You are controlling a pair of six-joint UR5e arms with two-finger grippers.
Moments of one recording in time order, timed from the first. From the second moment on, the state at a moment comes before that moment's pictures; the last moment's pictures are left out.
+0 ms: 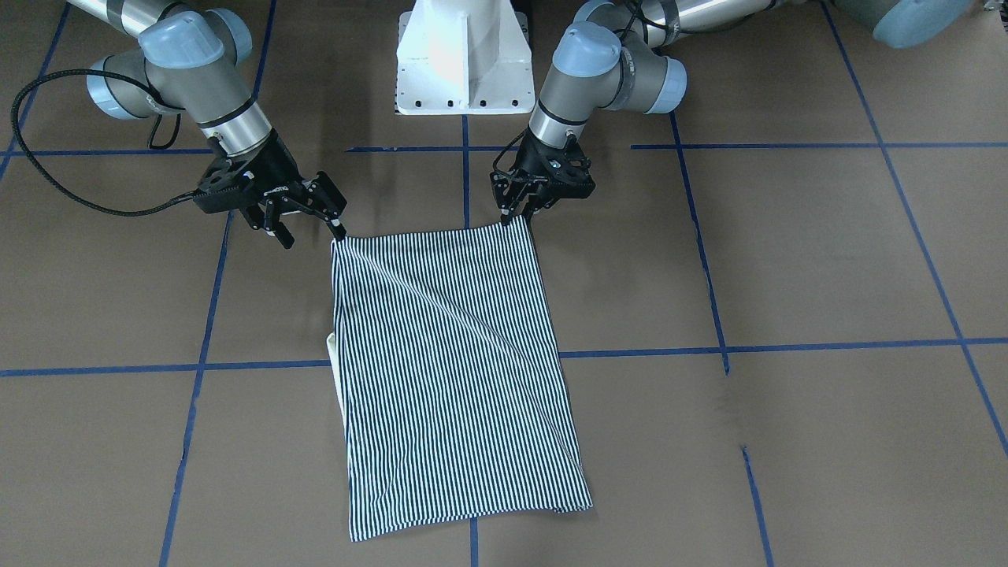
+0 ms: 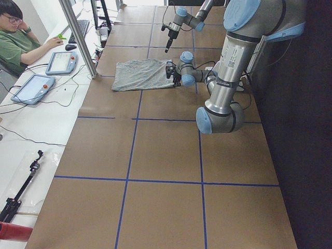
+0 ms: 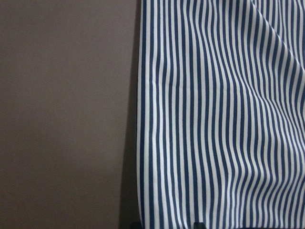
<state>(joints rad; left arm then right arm) -0.34 -2.06 -1.68 -2.07 -1.62 -1.58 0.51 -1.41 1.85 -0.88 1.64 1.44</state>
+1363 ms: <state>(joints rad) -0.36 -2.06 -1.67 -2.07 -1.61 -1.57 0.51 -1.41 1.85 -0.88 1.64 1.44</state>
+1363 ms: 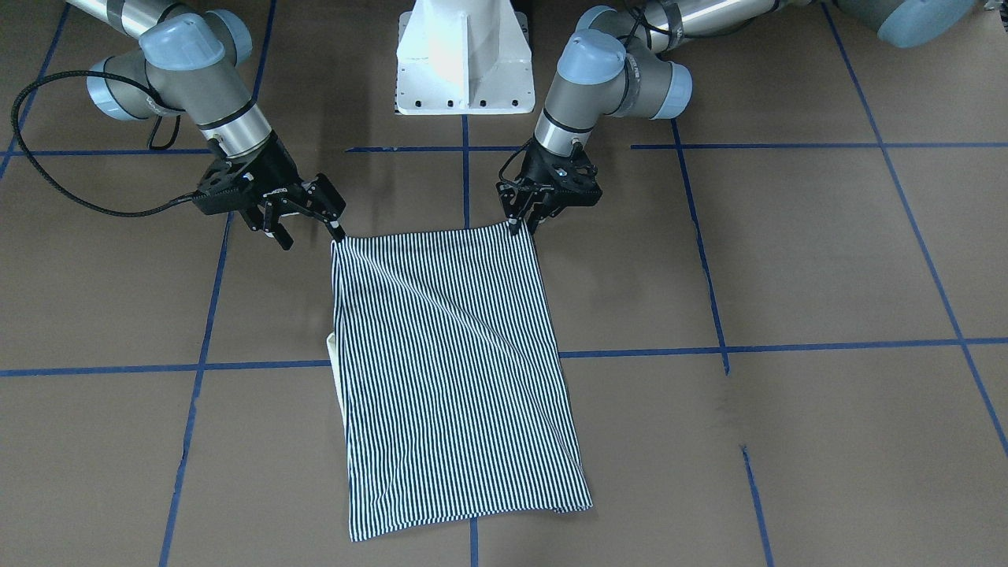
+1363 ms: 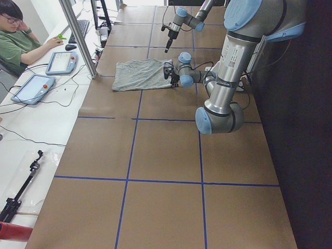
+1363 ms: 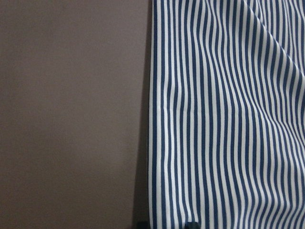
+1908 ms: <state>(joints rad) -0.36 -2.06 -1.67 -2.07 -1.61 -1.57 0.51 -1.40 1.84 -0.89 1.64 1.50</state>
